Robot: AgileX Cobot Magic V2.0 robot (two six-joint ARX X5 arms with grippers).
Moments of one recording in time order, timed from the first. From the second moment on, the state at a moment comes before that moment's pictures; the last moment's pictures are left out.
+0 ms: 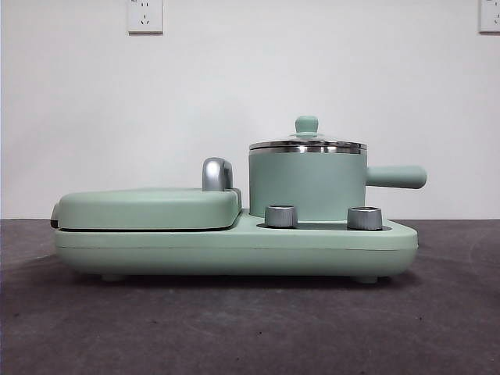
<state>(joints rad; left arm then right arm) -0.66 1.63 2.15 -1.35 0.13 0.03 0.71 0.82 1.12 -1.11 0.08 0.34</state>
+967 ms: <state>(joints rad) -0.66 0.67 1.00 -0.88 0.00 -0.20 0.71 0.82 1.12 -1.09 0.08 0.26</state>
